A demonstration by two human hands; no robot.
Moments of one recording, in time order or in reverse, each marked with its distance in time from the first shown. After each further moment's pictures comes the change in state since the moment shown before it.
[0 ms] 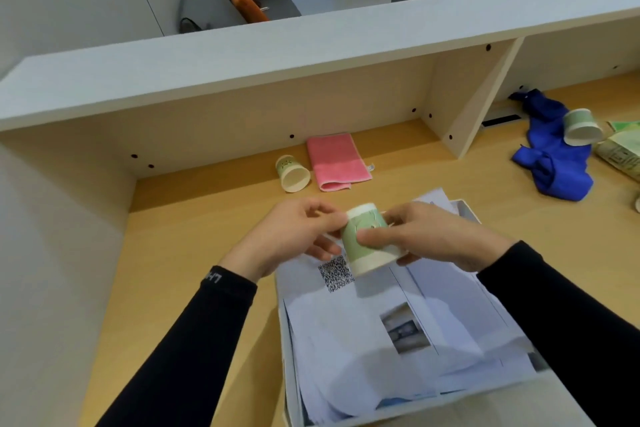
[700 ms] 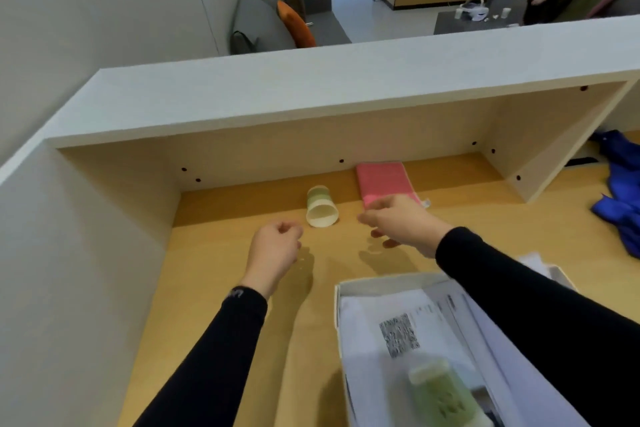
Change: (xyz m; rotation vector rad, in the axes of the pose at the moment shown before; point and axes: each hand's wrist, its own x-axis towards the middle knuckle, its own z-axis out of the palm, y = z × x) left_hand 0.058 -0.072 -0.098 -0.086 0.618 -0.076; right_hand 0.129 -0.068 0.035 0.053 0.102 -0.033
